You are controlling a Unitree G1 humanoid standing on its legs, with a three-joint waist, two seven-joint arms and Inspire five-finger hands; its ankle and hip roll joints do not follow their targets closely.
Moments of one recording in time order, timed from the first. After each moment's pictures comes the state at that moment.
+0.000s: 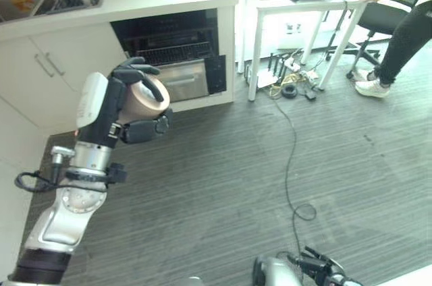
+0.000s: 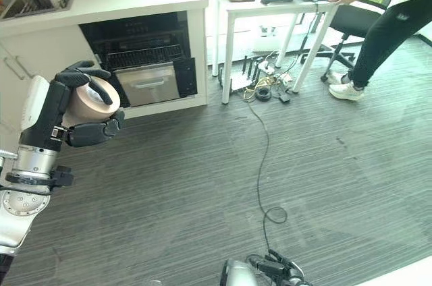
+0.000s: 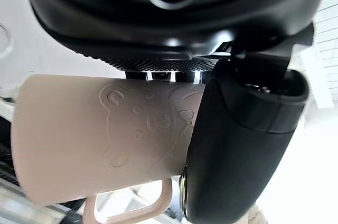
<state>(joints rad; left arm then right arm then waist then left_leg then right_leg) -0.12 0.84 0.05 -0.10 0.12 -0.34 0.27 -0.04 -0.30 -0.02 1.28 0.49 -0.11 0.25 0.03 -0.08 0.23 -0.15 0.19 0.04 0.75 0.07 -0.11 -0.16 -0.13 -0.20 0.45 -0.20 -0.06</state>
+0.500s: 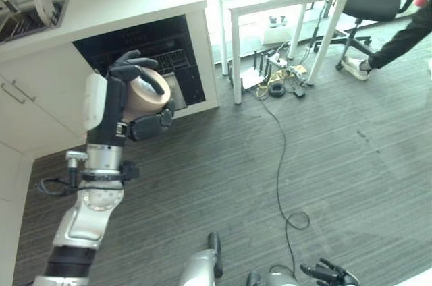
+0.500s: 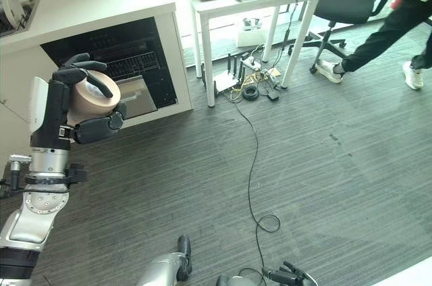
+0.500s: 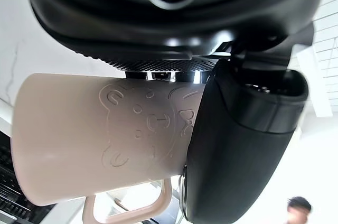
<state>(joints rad) -0.14 0.63 0.06 -0.04 0.26 -0.38 0.35 0.00 -0.33 -0.04 1.26 0.49 -0.07 0.20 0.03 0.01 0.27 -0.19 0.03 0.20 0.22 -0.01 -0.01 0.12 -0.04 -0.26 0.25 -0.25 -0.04</state>
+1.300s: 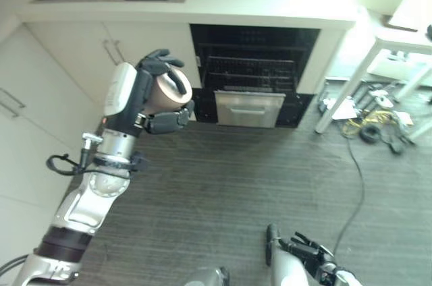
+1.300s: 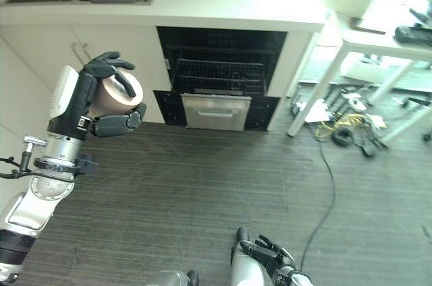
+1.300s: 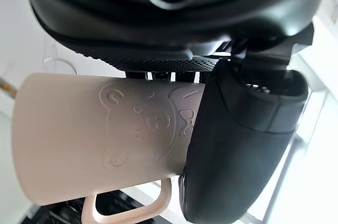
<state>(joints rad) -0.26 0.80 -0.11 -0.04 0.13 -0.33 0.30 -0.08 -0.25 0.00 1.23 0.47 -0.08 0.27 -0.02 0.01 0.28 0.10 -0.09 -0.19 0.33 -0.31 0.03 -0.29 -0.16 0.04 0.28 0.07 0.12</state>
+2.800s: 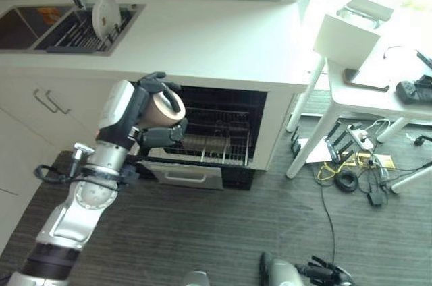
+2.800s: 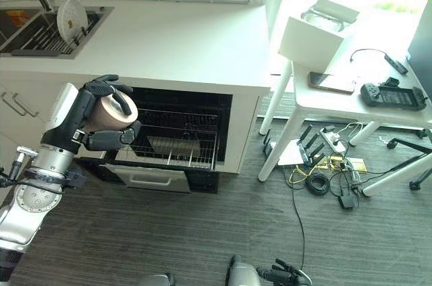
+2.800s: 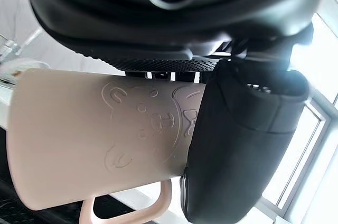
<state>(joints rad) -0.14 0.84 -0.04 -0.12 0.12 -0.28 0.19 -0.02 -0.36 0.00 1.26 0.44 -0.06 0.25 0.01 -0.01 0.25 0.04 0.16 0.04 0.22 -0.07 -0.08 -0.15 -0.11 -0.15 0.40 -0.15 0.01</state>
